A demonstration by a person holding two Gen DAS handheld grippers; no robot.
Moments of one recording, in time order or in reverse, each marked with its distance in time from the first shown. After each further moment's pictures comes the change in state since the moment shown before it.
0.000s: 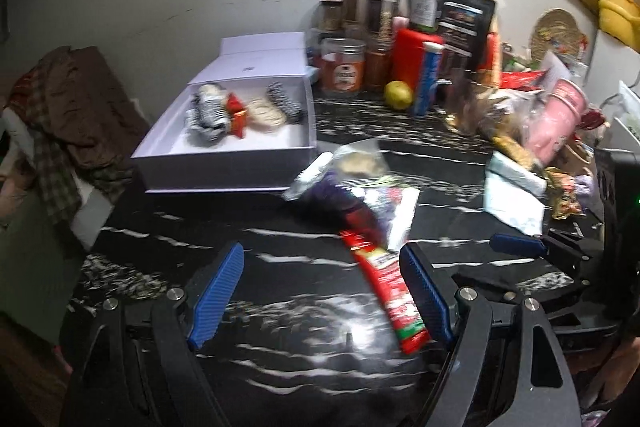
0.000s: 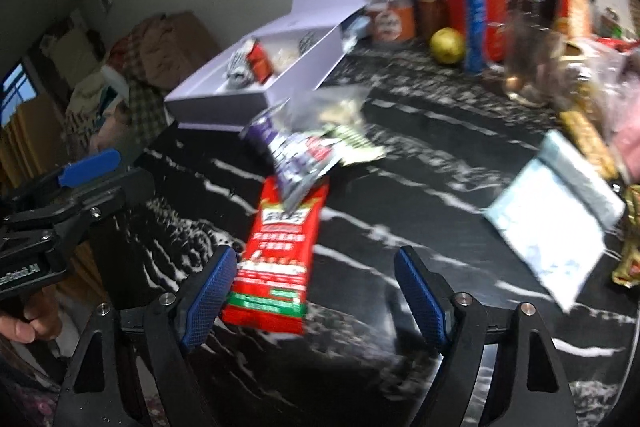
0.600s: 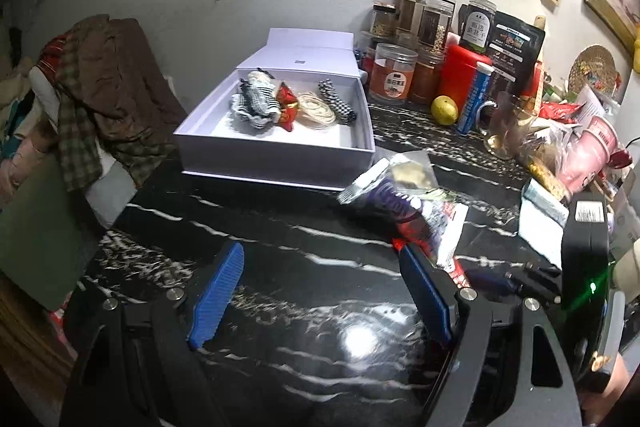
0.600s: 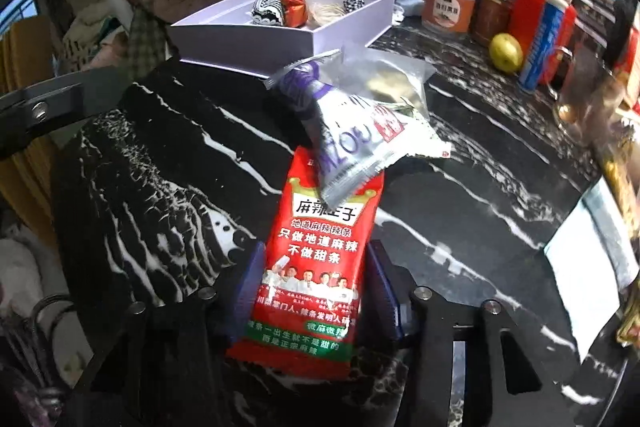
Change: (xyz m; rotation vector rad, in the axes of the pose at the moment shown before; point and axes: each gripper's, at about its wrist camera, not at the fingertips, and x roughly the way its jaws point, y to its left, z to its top) left arm 0.010 0.036 0.000 -0.129 -0.006 0.035; right arm 0.053 0.032 0.000 -0.184 0.105 -0.075
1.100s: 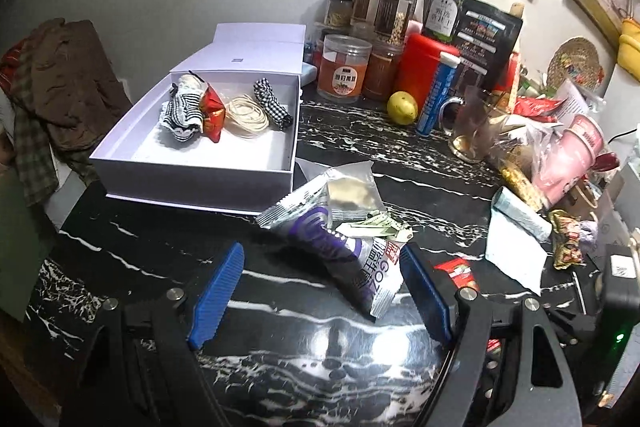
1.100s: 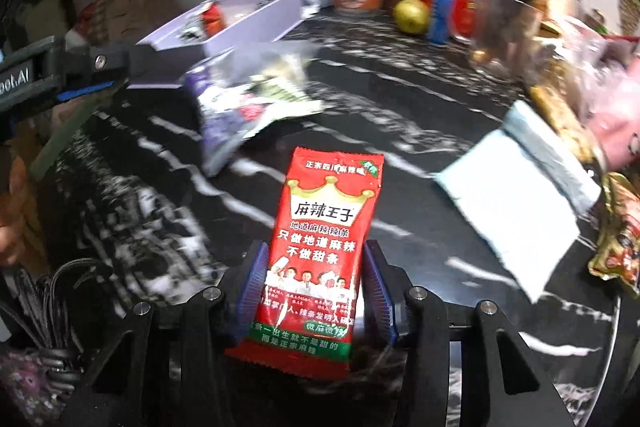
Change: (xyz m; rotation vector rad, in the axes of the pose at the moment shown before) left arm 0.042 -0.058 0.026 0.035 0.032 -0.080; right arm -0.033 -0.069 -0.040 0.165 -0.028 -0.086
